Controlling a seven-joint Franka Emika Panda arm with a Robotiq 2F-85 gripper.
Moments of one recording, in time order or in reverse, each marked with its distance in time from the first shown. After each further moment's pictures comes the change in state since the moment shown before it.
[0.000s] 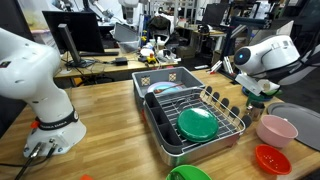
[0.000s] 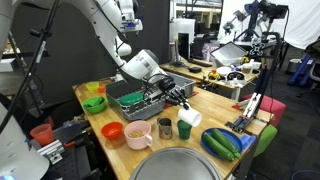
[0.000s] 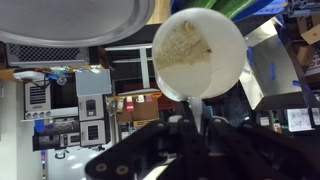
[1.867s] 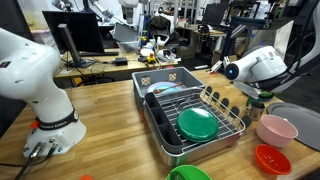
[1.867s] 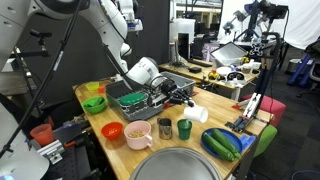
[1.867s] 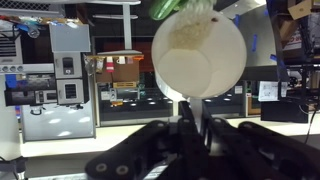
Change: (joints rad) arm -0.004 0.117 0.053 0.087 -0.171 -0.176 0.002
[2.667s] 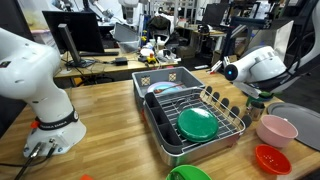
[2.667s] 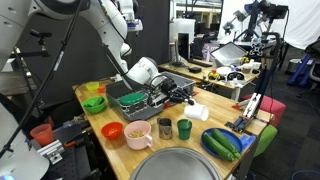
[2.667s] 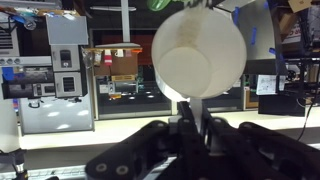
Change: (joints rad) arm -0.001 0.003 0.012 0.003 -0.024 -0.037 0.002
